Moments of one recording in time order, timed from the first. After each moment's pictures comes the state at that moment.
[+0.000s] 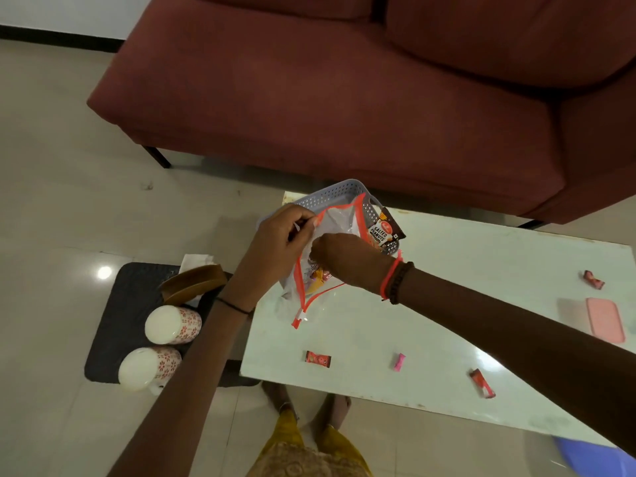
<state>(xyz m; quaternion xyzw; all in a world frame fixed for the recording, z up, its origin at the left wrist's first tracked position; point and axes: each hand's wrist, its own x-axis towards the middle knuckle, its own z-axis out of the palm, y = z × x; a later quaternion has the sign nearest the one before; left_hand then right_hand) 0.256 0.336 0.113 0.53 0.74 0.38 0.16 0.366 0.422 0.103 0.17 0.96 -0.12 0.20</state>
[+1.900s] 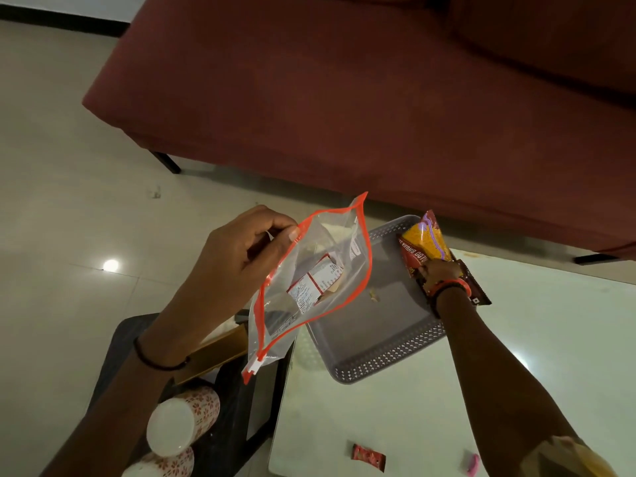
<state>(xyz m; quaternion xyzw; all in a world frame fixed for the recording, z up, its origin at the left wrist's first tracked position) 0.083 0.377 0.098 0.54 0.73 0.36 0.21 0.315 0.575 -0.110 0.77 0.33 -0.54 -0.11</state>
